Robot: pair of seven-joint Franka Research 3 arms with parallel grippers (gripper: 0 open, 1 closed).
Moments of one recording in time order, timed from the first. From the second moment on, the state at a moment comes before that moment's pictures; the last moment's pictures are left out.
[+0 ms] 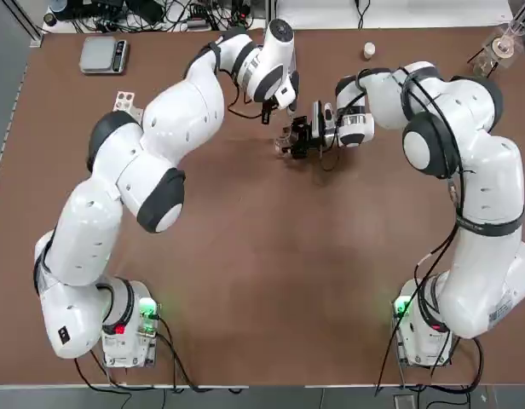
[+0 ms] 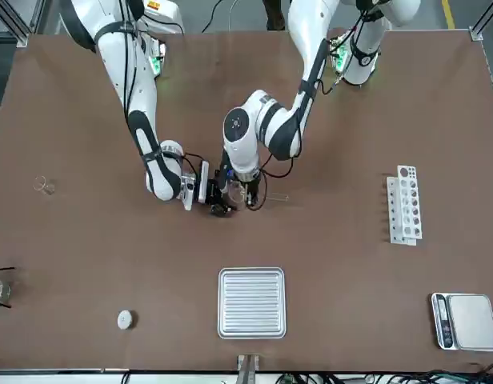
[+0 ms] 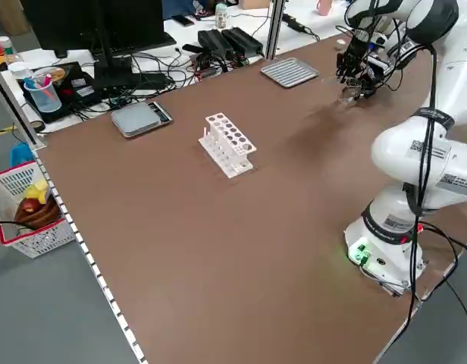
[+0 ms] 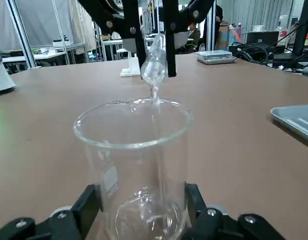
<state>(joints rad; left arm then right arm) -1.07 0.80 0.35 -1.31 -0.09 2.02 0.97 0.49 0.77 0.00 -1.93 1.97 2.08 -2.68</state>
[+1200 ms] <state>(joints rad) -1.14 0.81 0.40 -1.28 -0.01 2.00 0.97 0.49 0.77 0.00 -1.93 1.97 2.08 -2.68</state>
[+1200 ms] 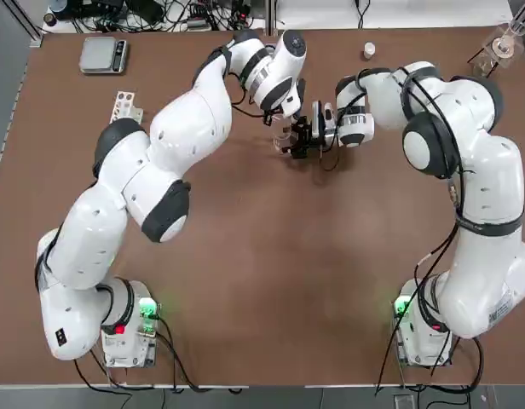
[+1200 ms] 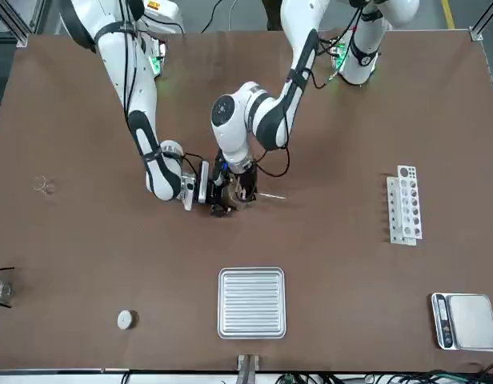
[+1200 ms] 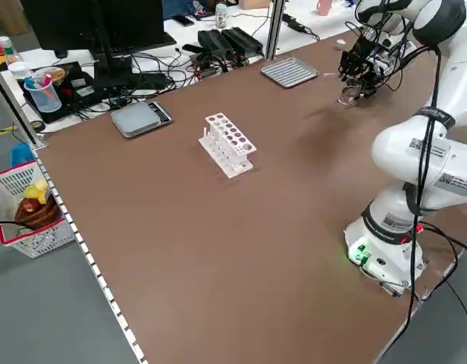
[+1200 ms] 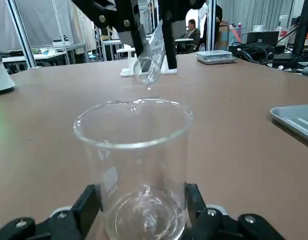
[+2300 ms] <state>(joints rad) -1.15 0.84 0.40 -1.24 0.04 1.96 0.96 0.49 0.77 0.00 -1.93 1.97 2.08 -2.68</state>
